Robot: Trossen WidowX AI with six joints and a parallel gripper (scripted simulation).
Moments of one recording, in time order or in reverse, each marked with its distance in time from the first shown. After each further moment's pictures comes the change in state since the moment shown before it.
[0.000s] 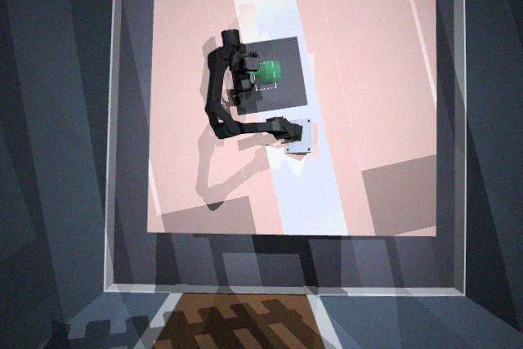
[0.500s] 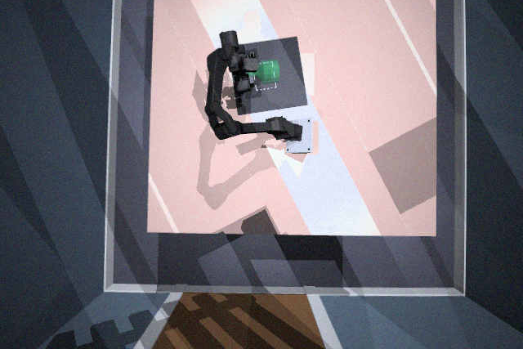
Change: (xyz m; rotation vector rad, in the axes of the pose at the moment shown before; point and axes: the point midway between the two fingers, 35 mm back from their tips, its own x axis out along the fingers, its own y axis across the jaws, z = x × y) arm 0.008 0.000 -0.006 -0.003 0.005 -0.004
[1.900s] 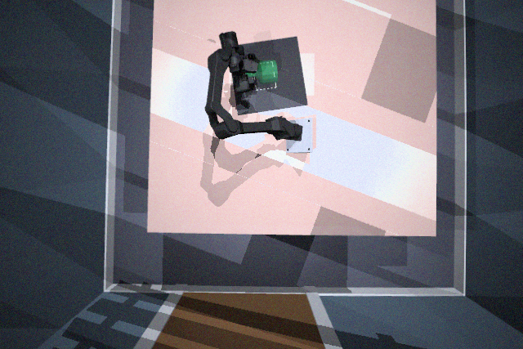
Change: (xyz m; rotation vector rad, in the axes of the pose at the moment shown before) arm 0.011 0.000 -0.006 0.000 0.034 -0.012
